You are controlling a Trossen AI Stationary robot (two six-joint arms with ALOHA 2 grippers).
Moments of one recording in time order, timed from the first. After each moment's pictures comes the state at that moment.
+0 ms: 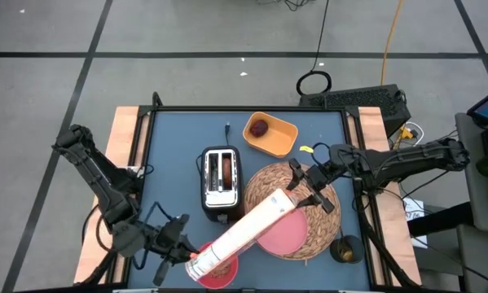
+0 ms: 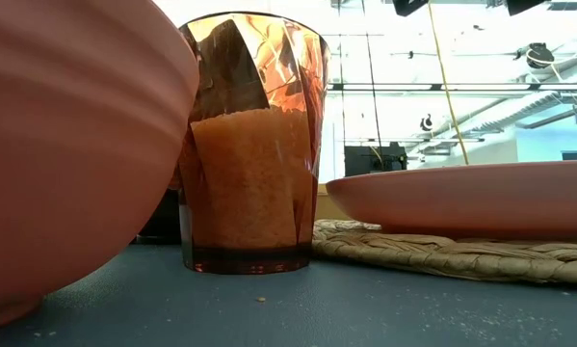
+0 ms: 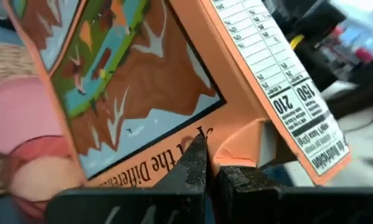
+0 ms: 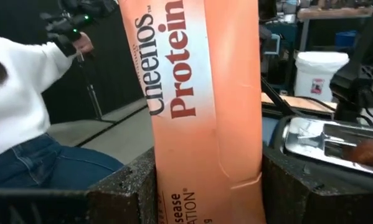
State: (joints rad) left arm -0.88 1.34 1.07 -0.04 -0.47 -0.66; right arm 0.06 1.00 0.67 0.22 -0.54 0.07
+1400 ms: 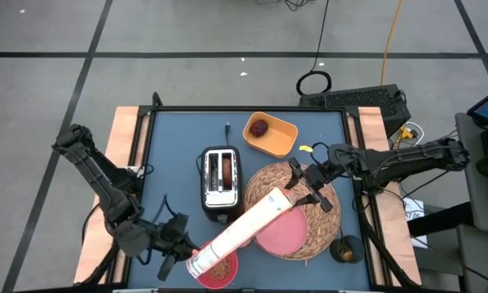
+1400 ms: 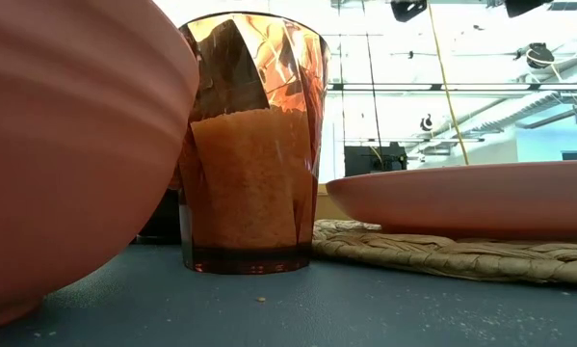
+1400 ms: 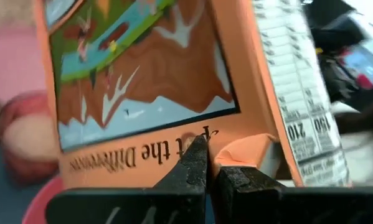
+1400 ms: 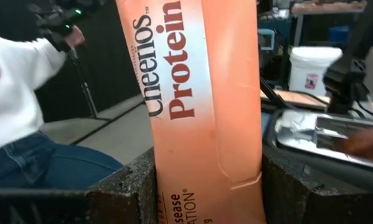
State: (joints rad) left arm -0.86 1.33 1.07 -0.08 -0.43 -0.86; right arm 0.05 1.00 0.67 0.21 -0.53 0.06
